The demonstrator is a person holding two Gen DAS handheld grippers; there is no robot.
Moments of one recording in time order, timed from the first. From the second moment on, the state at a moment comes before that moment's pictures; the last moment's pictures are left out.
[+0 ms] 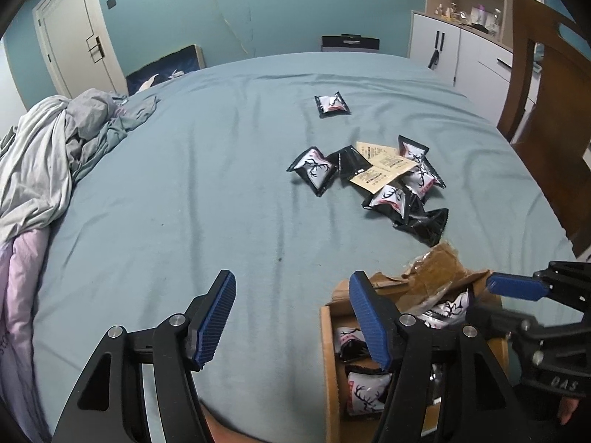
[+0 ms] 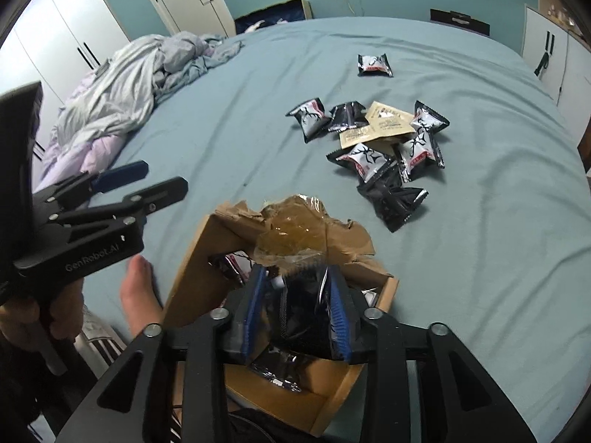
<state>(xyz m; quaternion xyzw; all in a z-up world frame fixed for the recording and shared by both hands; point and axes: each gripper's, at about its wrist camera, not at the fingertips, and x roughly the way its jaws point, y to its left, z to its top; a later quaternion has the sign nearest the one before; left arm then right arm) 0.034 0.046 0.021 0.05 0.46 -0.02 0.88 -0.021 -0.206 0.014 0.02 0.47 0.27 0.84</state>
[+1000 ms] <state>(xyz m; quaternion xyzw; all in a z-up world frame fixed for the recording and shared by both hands) 0.045 0.046 0.016 0.06 0.48 -0.01 0.87 0.035 -0.249 -0.008 0.13 0.52 0.15 0.83</state>
